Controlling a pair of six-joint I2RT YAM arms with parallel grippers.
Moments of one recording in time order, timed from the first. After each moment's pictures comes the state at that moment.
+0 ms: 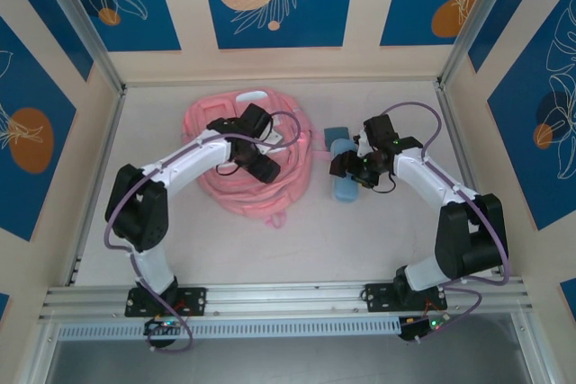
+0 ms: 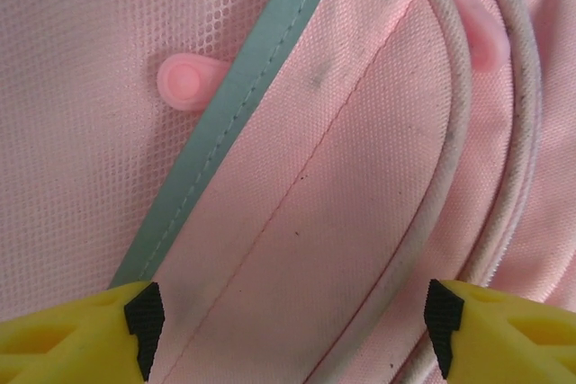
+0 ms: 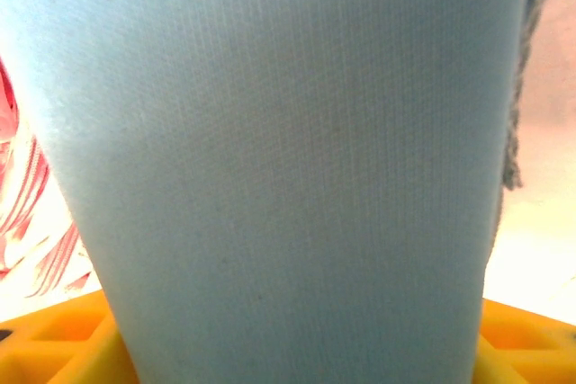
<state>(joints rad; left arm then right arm) -0.61 1.80 1.46 -0.86 0.04 0.12 0.24 1.47 1.02 -0.73 -0.40 0.49</state>
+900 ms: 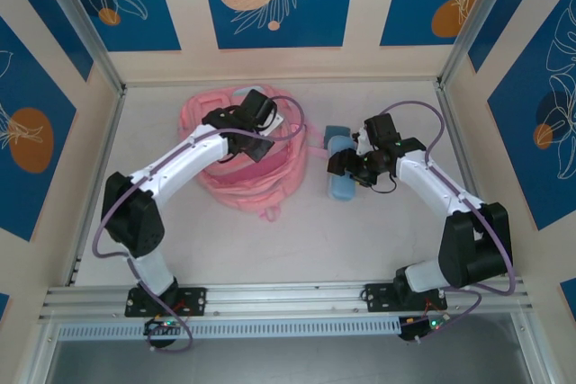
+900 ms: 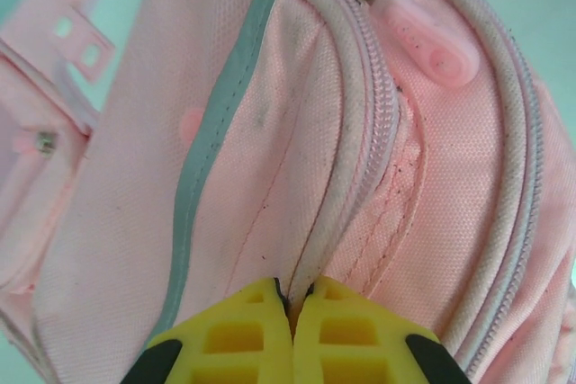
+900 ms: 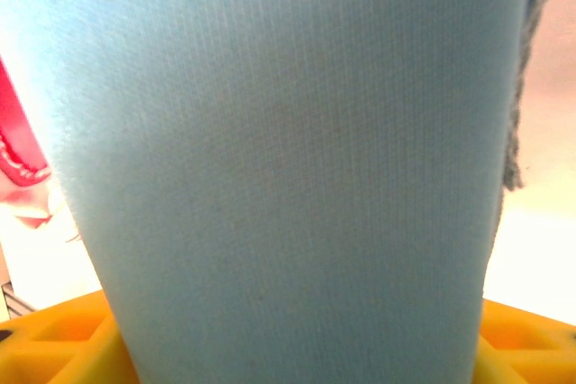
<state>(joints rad) -0.65 1.73 1.59 -0.88 -0.21 0.16 0.27 1.41 1.03 -0.73 -0.45 0.52</state>
